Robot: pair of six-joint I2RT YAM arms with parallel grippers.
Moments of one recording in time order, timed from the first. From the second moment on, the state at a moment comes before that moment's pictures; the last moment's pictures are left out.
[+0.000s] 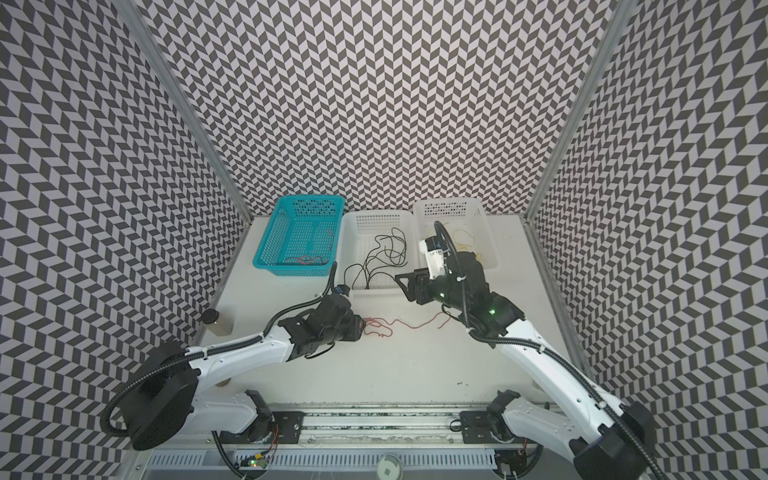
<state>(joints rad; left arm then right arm) -0.75 1.34 0.66 -0.13 0.01 -0.61 0.53 1.06 0.95 -0.18 -0.26 0.45</state>
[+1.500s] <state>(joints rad) -0.75 1.43 0.66 -0.16 -0.01 -0.54 0.53 1.04 0.91 -0.14 -0.28 0.46</state>
